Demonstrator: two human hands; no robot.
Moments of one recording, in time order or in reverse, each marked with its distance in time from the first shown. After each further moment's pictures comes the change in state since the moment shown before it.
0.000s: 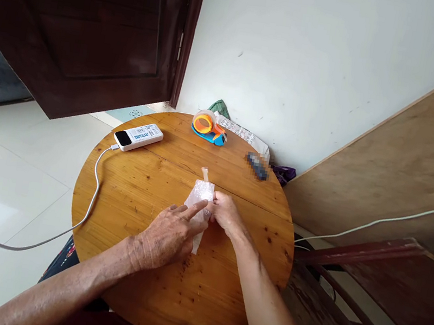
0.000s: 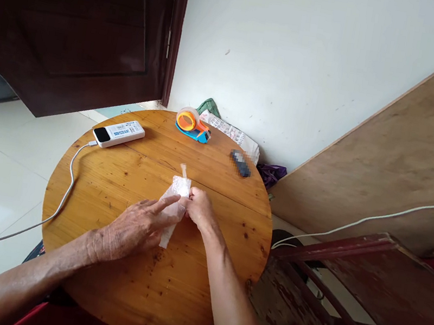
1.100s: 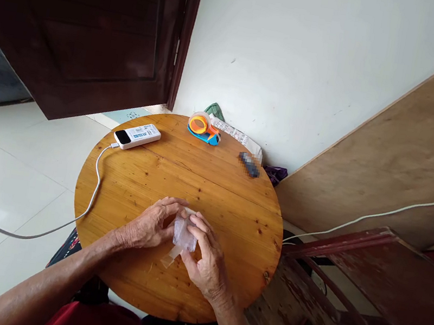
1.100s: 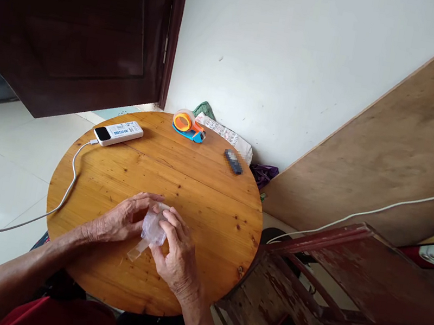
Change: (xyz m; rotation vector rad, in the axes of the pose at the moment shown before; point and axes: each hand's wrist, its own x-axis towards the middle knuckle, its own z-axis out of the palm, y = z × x) left_hand -0.027 -0.036 0.023 -0.488 0.187 0.021; right_hand -0.119 0.033 0.030 -0.521 0.175 -0.894
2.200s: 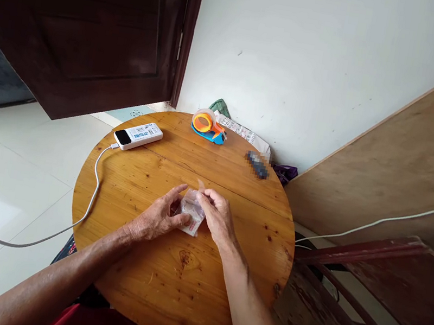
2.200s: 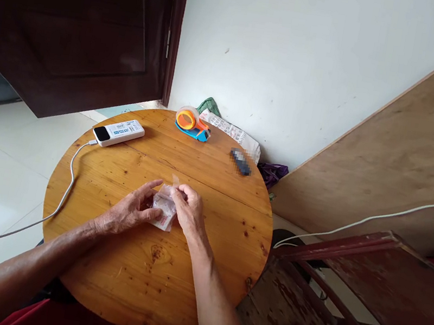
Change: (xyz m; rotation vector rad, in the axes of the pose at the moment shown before) left_hand 0.029 -0.012 0.009 -0.565 0.115 -0.431; right_hand 0.092 0.046 0.013 0.434 -0.008 0.631
